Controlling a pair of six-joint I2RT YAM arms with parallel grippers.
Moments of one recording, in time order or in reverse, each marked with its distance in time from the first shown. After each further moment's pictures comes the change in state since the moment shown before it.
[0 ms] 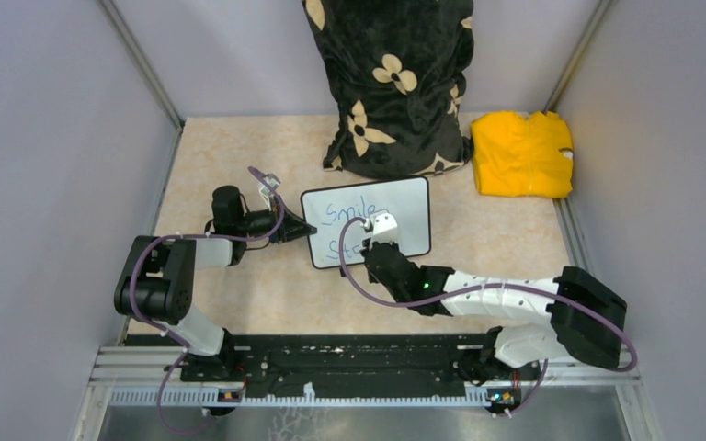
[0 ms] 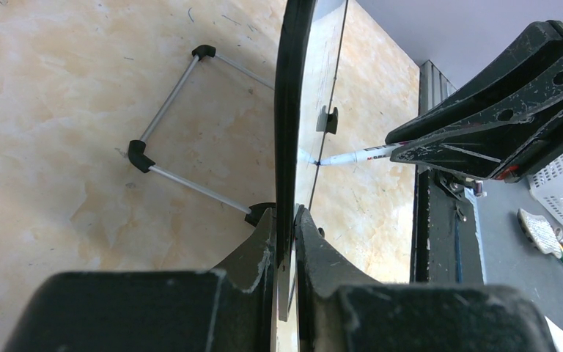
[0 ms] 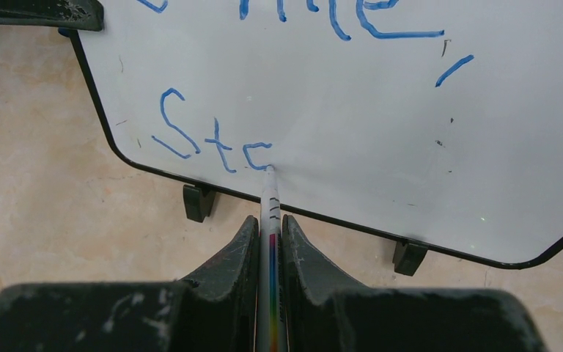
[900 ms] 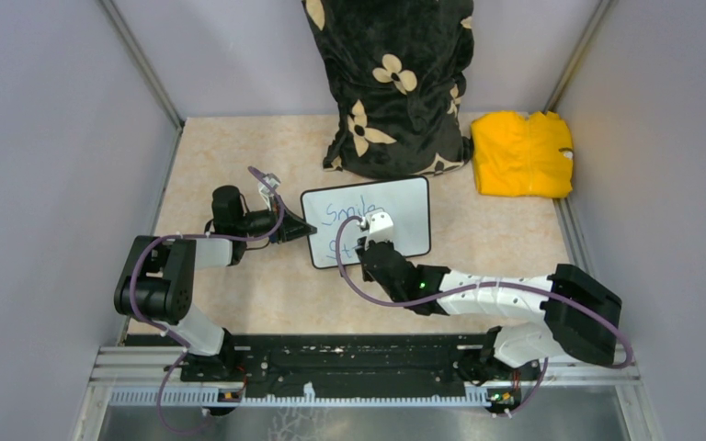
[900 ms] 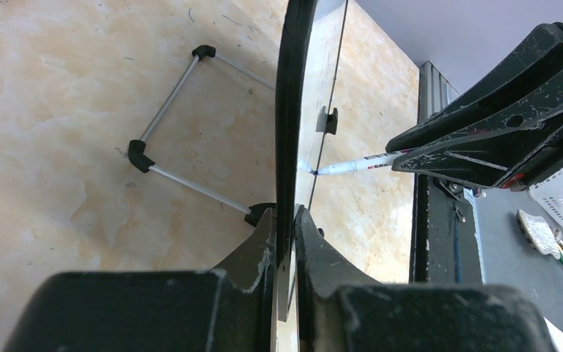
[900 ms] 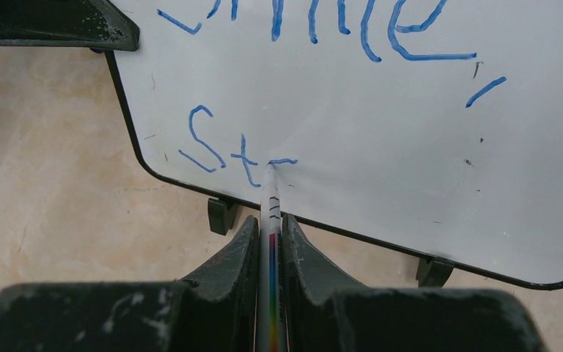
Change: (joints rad) left arm 0.000 0.000 0.000 0.003 0.000 -0.006; right arm 0.006 0.028 0.014 0.061 -0.013 0.001
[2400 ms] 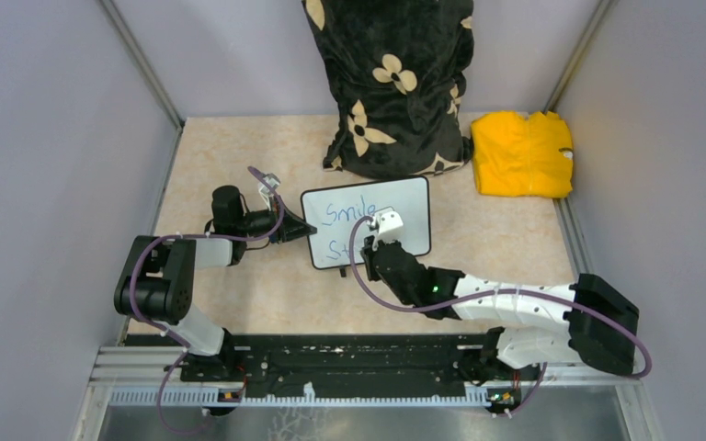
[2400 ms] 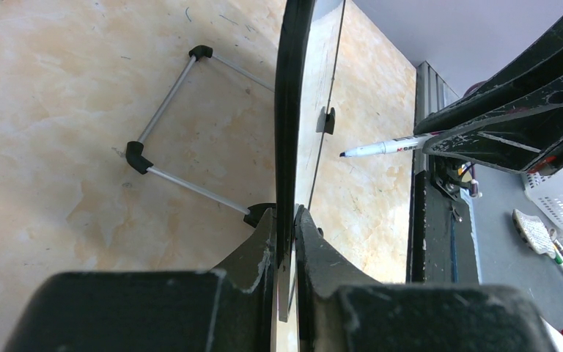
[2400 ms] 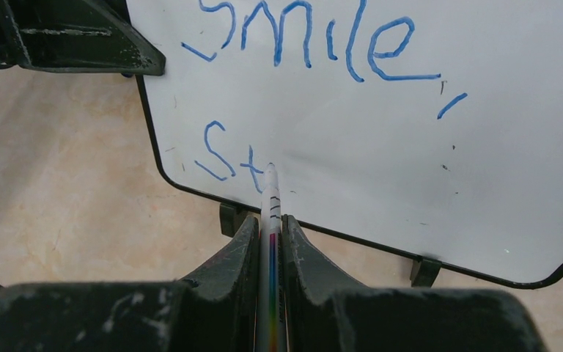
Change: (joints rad) left arm 0.001 0.000 0.000 0.002 0.005 -0.008; right arm 0.012 -0.113 -0.033 0.005 0.002 -0.009
